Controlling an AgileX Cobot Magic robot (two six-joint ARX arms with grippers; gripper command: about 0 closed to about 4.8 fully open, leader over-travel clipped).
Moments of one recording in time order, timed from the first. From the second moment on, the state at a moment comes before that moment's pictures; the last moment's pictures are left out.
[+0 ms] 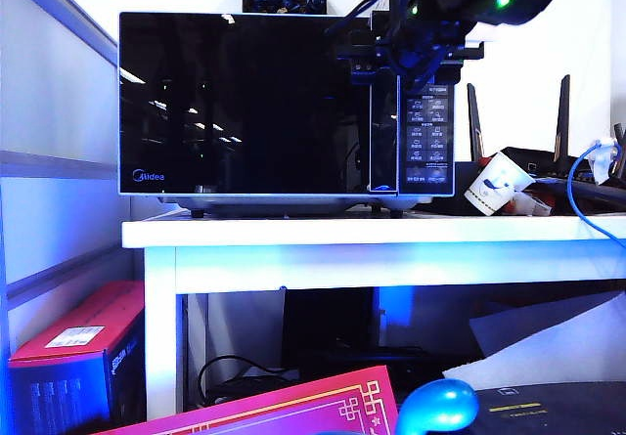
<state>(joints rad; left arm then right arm) -0.04 1.39 1.99 -0.86 0.41 0.14 0.46 1.86 1.30 0.60 0.36 0.00</state>
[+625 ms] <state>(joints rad) -0.04 1.39 1.99 -0.87 0.41 0.14 0.46 1.89 1.30 0.65 0.31 0.00</state>
